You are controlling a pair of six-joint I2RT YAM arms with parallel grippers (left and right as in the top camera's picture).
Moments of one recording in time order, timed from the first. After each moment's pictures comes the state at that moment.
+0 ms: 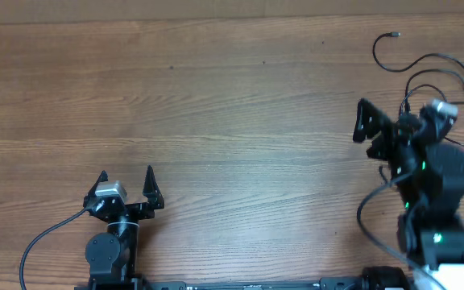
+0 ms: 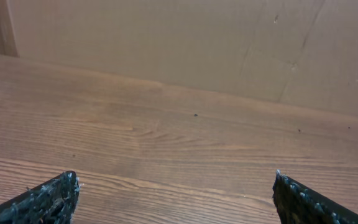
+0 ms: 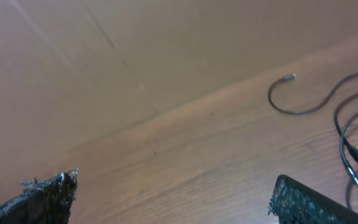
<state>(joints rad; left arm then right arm) 0.02 0.01 0.01 -0.08 -0.02 -0.17 -0.01 0.75 0.68 -0.19 -0.08 0.44</state>
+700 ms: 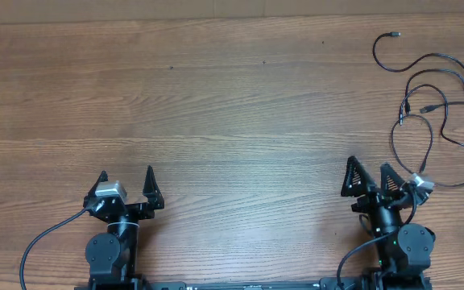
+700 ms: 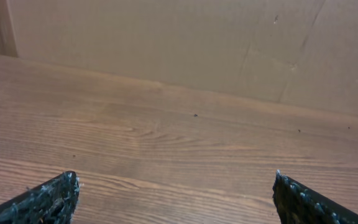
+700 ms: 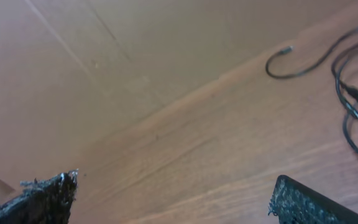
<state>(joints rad) 0.02 0.01 0.01 -0.08 -0.02 -0.17 -0.01 0.03 0.06 -0.13 -0.08 0.56</state>
